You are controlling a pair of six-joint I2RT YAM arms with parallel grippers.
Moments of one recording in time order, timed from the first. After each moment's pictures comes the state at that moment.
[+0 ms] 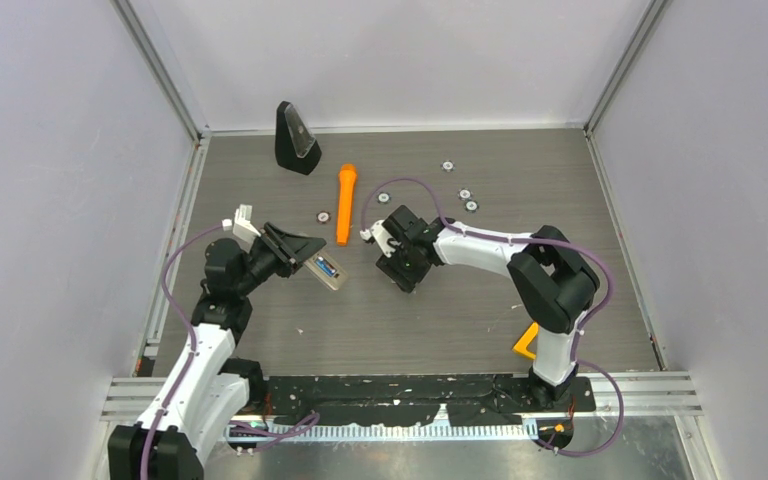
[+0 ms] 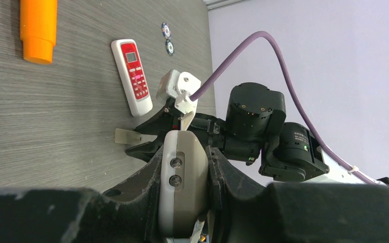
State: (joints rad) left arm -0.10 0.77 0.40 0.18 0.56 -1.10; right arm 0.78 1.85 1.19 -0.50 -0.06 -0.16
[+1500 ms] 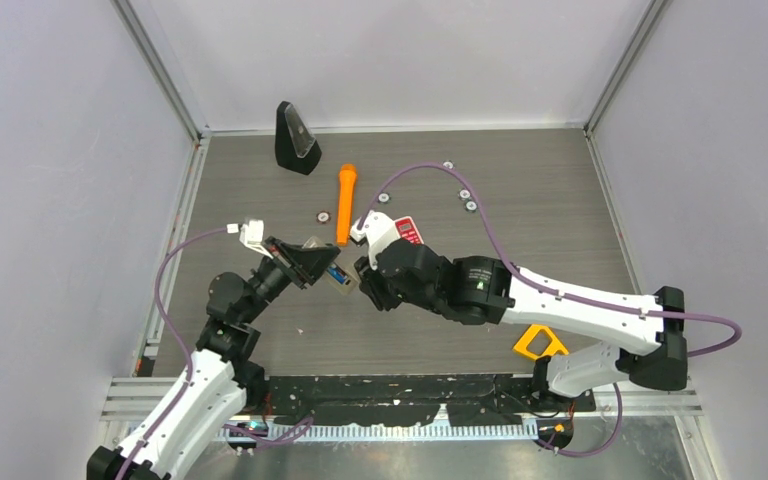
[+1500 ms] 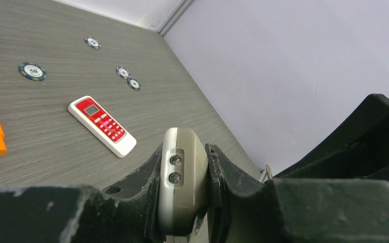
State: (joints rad) left arm -0.37 0.57 0.28 0.47 0.38 -0.81; right arm 1.28 1.33 1.31 -0.58 0.33 0.31
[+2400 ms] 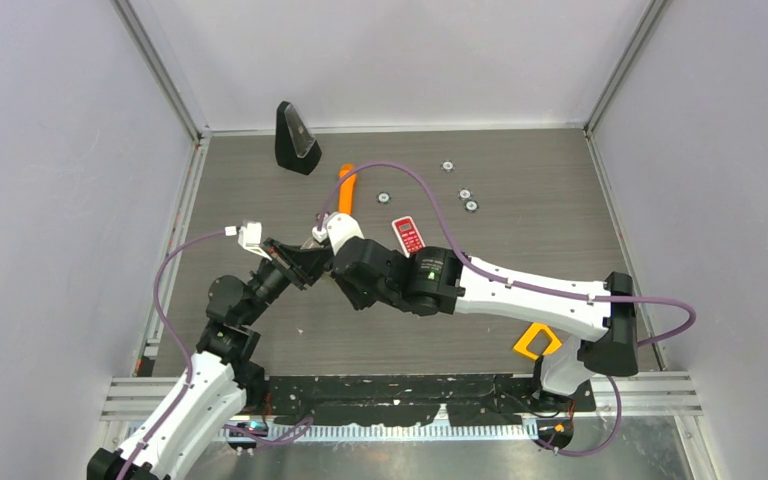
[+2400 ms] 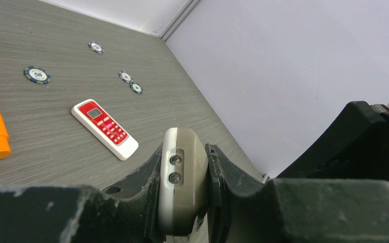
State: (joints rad) left arm -0.37 0.55 0.25 0.48 0.35 -0.81; right arm 1.30 1.57 1.54 -0.71 0.35 0.33
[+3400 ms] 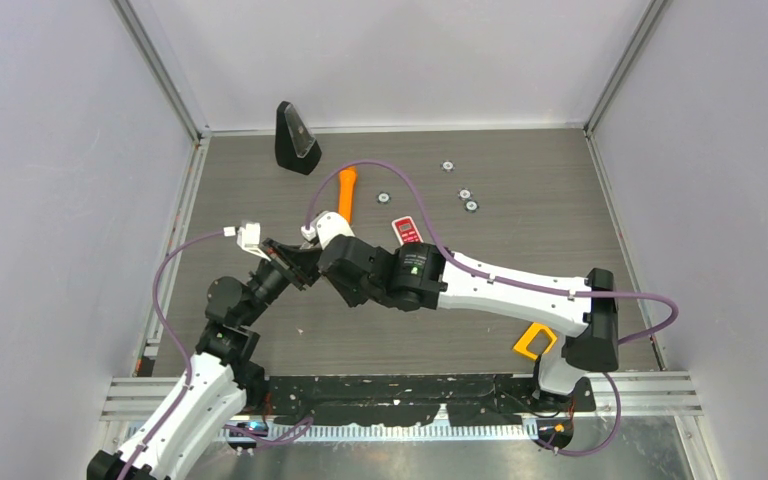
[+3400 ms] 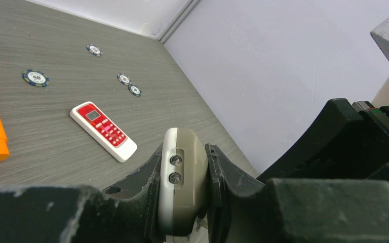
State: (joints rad) left arm -0.37 0.54 0.25 0.48 0.35 -0.81; right arm 1.30 1.65 1.64 -0.80 0.39 0.33
